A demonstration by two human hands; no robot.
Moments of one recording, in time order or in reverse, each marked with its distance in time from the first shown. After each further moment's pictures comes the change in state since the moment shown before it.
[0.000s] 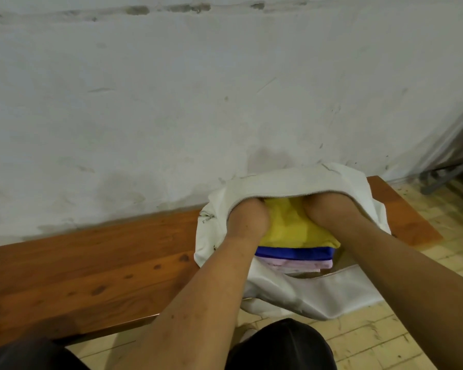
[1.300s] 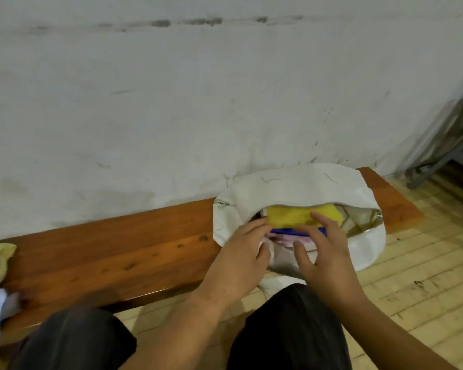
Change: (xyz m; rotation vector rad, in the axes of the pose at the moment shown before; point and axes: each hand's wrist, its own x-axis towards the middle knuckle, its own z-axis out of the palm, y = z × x) left_hand -0.124 -0.094 -0.035 0.018 -0.127 0.488; right_hand -0.144 0.000 0.121 0.517 0.551 -0.290
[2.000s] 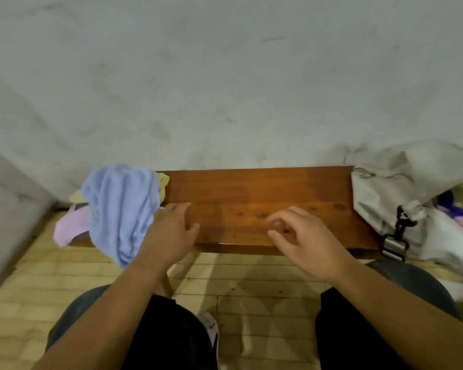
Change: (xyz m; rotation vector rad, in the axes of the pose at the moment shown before) left_hand -0.206 -0.240 -0.202 0.495 0.275 -0.693; right_hand -0.027 -0.196 0.179 0.248 -0.685 -0.395
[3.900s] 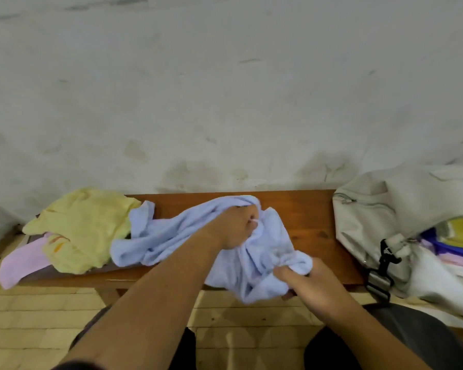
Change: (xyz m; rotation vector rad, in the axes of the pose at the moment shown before) left_hand 0.117 0.136 0.067 -0.136 -0.388 0.428; right_hand -0.037 0.068 0.032 0.293 -0.173 0.781
